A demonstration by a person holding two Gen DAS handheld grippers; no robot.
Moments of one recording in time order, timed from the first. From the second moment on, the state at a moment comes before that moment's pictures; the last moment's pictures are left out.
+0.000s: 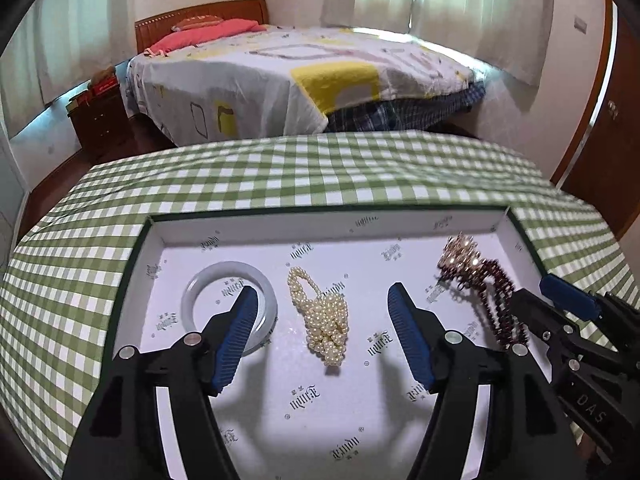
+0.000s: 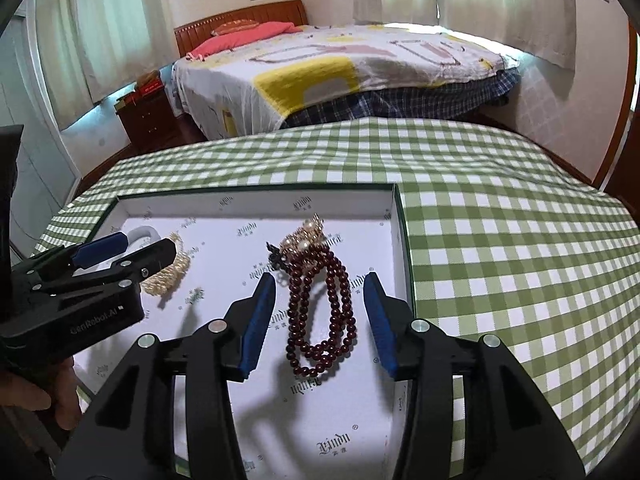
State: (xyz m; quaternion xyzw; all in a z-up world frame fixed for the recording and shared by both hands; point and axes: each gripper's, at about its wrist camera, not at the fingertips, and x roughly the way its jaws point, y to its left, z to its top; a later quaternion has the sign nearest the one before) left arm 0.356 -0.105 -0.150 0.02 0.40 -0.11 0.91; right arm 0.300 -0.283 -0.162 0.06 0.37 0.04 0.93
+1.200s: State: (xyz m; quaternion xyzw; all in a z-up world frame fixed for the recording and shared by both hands) left arm 0.185 -0.015 -0.127 -0.09 0.35 -0.07 0.93; right arm 0.118 -0.242 -0.154 0.05 0.34 0.07 0.94
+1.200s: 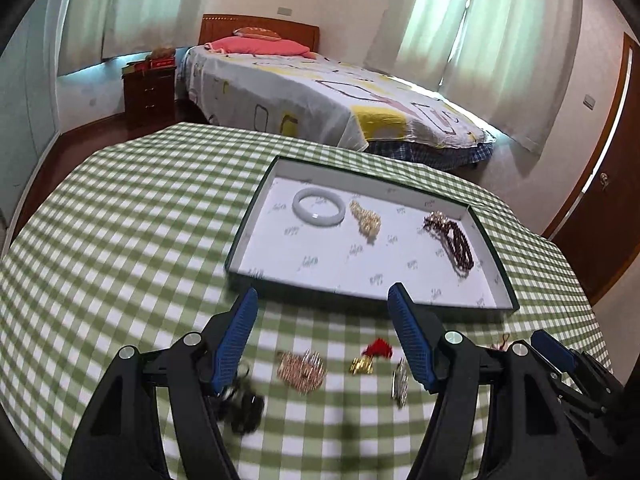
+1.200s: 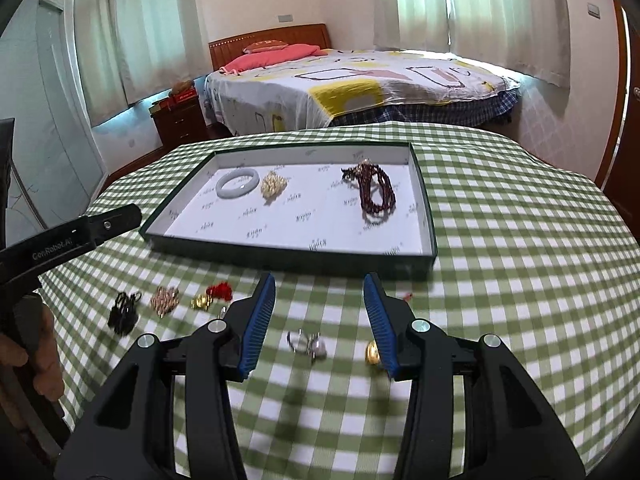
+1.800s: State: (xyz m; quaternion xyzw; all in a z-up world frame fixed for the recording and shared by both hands) left arm 0.145 0.017 -0.167 -0.07 0.35 -0.01 0.93; right arm 0.116 -0.225 -0.190 0.03 0.36 0.07 0.93
